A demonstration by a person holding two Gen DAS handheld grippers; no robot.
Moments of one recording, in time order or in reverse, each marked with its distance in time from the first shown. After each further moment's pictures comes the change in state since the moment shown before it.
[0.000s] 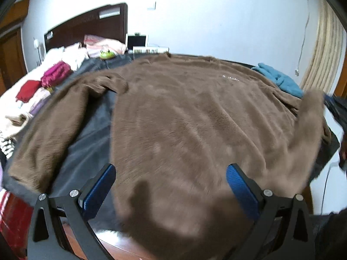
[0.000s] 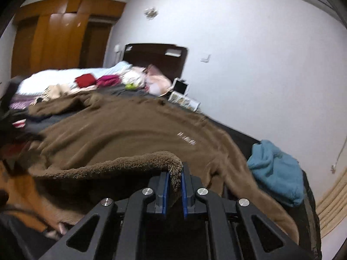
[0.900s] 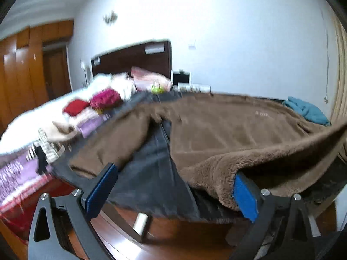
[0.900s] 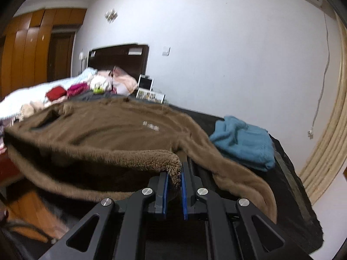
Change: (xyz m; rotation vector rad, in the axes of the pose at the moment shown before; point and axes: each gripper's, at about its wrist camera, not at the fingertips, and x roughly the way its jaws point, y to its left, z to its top) left arm -0.084 0.004 -0.020 -0.063 -0.286 0.324; right arm -0.072 -0.028 -0.050 0.149 0.060 -0.158
